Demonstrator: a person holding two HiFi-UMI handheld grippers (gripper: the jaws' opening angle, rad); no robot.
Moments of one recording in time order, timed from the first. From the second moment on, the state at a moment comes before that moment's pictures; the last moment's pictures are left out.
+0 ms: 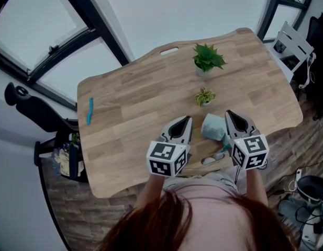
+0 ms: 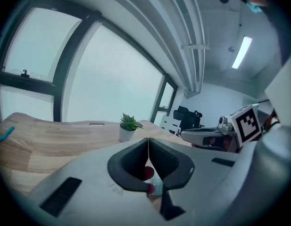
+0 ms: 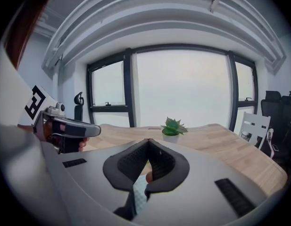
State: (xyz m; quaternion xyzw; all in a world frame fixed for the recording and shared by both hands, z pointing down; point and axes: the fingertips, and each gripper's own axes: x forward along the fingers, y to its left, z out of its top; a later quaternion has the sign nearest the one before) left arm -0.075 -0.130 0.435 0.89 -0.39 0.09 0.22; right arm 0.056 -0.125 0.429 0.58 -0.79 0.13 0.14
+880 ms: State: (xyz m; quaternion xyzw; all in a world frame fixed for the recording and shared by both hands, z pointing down) left arm -0.020 -0.093 0.392 0.88 -0.45 0.07 0.16; right arm 0.110 -0.071 0.380 0.56 -0.82 0.09 0.05
